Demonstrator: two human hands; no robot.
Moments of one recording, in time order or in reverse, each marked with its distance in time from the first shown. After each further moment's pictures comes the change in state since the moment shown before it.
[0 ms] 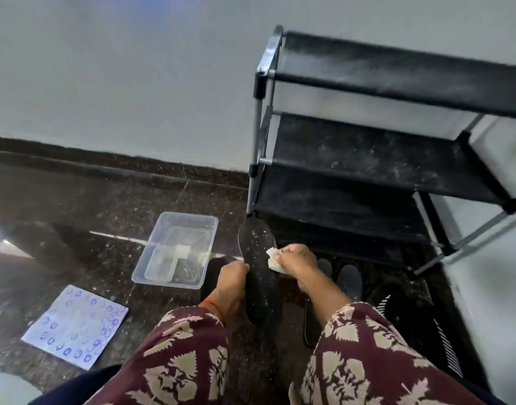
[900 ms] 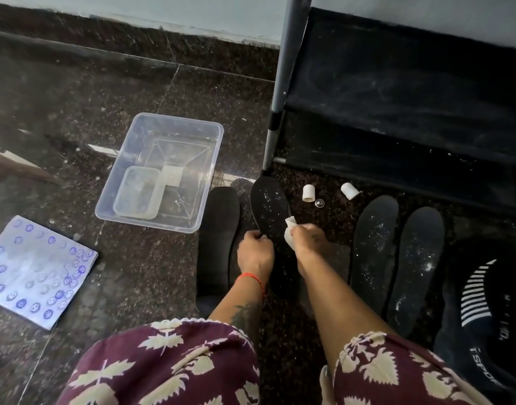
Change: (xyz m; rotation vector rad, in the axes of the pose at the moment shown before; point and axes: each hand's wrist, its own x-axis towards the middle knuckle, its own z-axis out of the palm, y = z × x) left_hand 0.203 -0.142 0.036 0.381 0.257 -0.091; right_hand 0.178 0.142 0.156 0.106 0.111 0.335
